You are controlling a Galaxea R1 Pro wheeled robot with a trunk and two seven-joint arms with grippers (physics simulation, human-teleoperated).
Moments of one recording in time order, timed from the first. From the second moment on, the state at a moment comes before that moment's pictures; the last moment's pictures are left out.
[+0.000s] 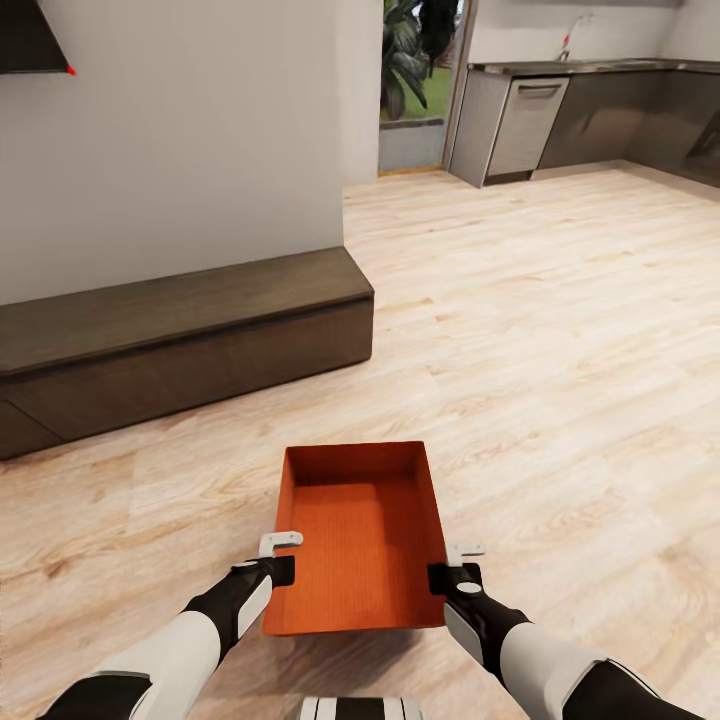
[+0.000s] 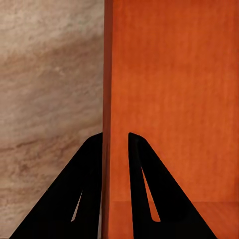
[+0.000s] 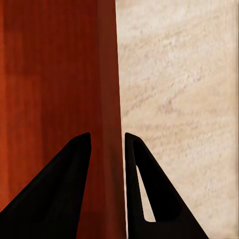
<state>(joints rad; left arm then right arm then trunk) -0.75 -0.10 -0.01 -0.22 0.08 0.17 0.11 -0.75 0.09 0.59 -0.12 -0.51 -0.07 -0.26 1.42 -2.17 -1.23</state>
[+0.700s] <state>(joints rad) -0.75 -0.10 -0.01 -0.23 0.08 0.17 0.11 -0.75 0.09 0.59 -0.12 -0.51 -0.08 -0.26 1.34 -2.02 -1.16</state>
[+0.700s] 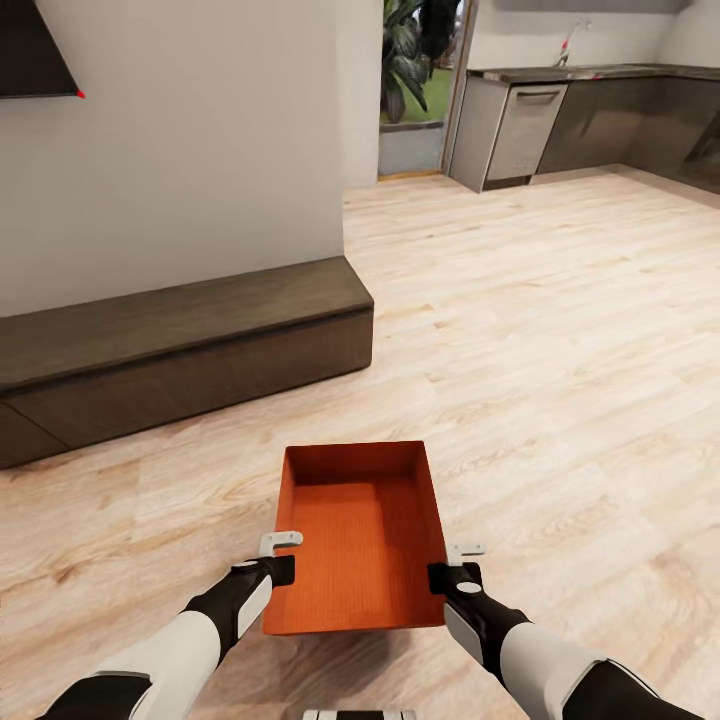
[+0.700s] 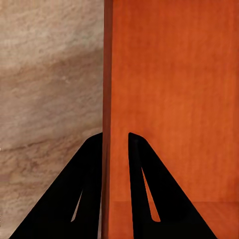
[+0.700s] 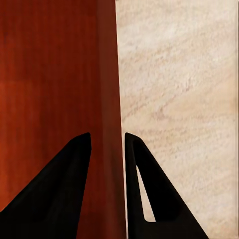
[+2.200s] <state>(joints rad) -0.75 -0.10 -0.01 -0.23 0.09 0.17 0.11 -0.75 0.09 0.59 -0.12 -0.51 -0.08 -0.26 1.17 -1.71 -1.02</state>
